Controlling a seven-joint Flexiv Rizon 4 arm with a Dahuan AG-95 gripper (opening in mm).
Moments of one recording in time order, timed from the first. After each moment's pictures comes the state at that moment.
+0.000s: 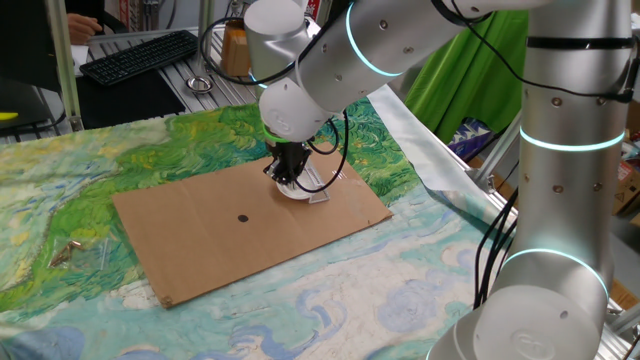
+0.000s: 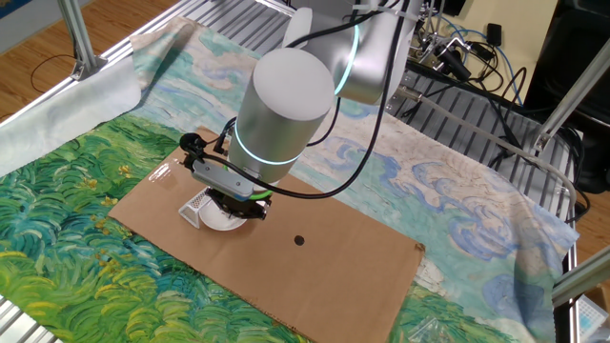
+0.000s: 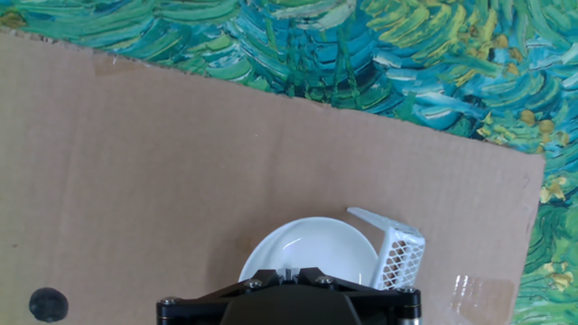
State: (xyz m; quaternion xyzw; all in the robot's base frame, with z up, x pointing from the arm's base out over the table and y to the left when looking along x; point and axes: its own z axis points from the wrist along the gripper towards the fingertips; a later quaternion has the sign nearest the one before) arm 0.550 -0.052 0.016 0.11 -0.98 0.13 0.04
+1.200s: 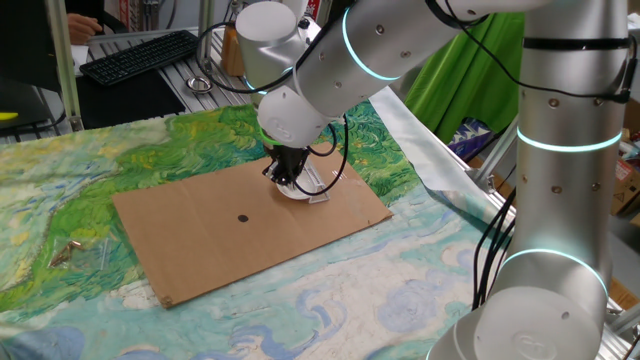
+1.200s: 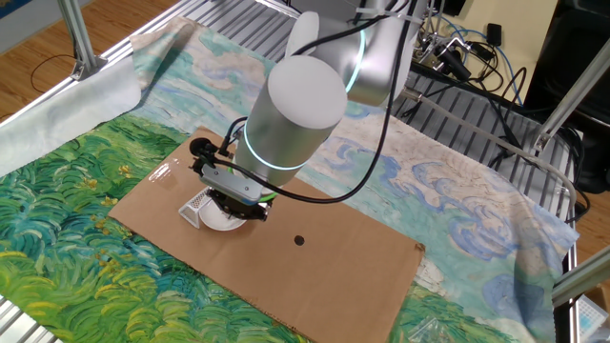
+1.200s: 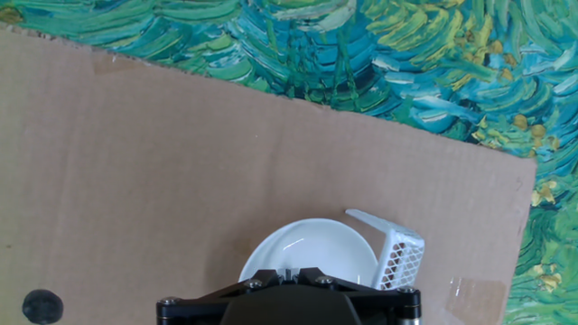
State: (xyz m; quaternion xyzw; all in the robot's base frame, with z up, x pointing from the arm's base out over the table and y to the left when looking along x) arm 0.552 -0.053 0.015 0.12 -0.98 0.15 0.03
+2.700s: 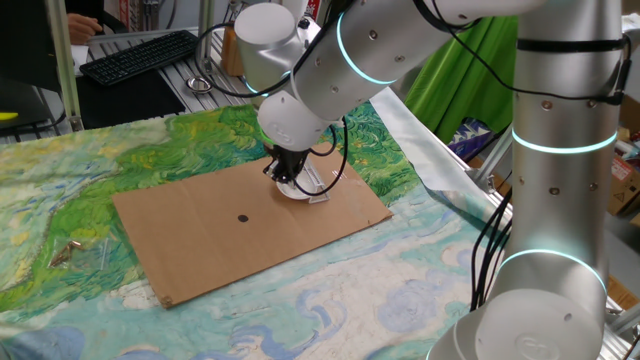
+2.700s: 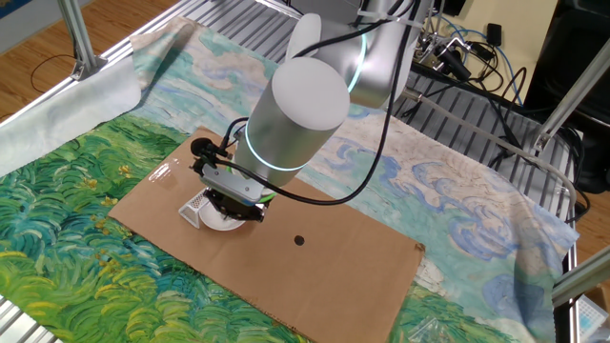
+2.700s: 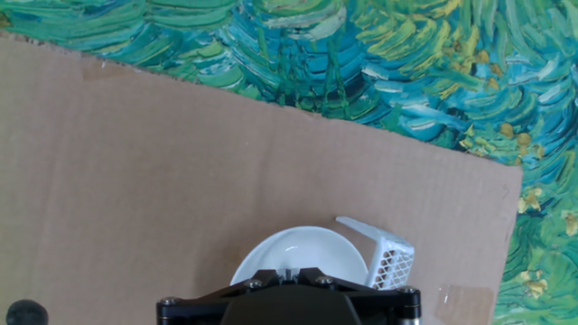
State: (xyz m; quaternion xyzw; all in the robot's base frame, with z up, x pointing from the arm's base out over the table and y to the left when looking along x) arm 0.558 -0.058 0.016 0.12 -0.98 0.16 0.03
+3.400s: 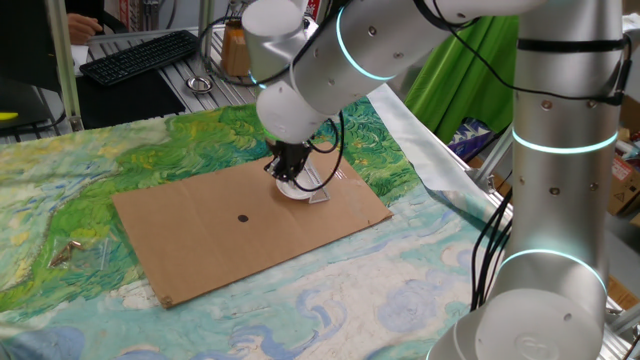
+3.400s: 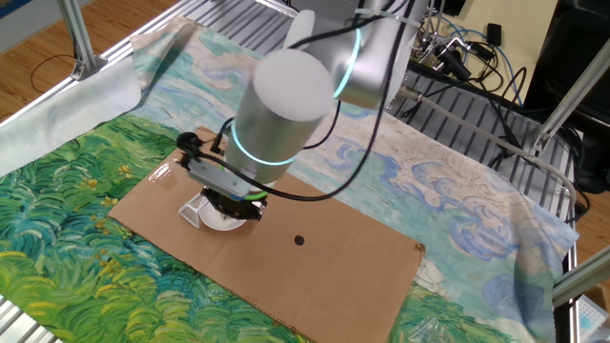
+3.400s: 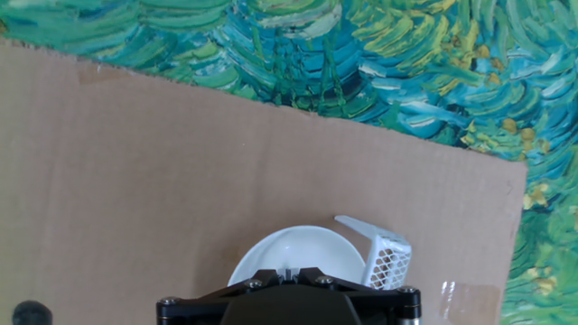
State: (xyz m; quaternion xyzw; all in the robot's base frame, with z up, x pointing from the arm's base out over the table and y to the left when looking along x) arm 0.558 -0.056 0.017 0.10 -0.99 0.12 0.03
